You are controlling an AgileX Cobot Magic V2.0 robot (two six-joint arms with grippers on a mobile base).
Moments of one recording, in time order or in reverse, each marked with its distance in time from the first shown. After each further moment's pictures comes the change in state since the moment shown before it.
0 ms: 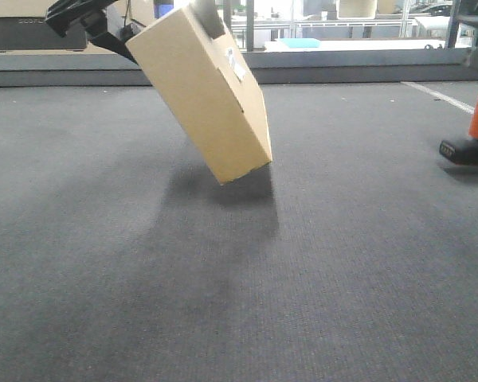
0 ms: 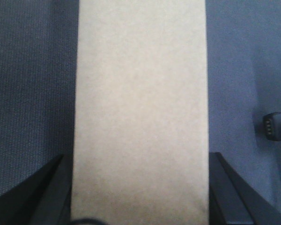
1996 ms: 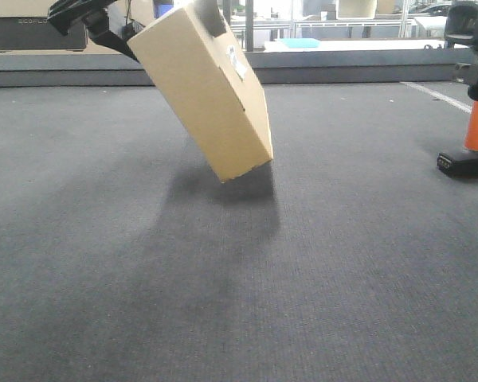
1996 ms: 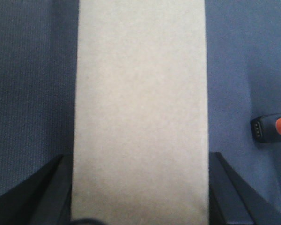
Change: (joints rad) left arm 0.000 0.000 0.000 0.006 -0.016 0.000; right arm 0.000 -0.001 0.025 -0.023 0.033 0.005
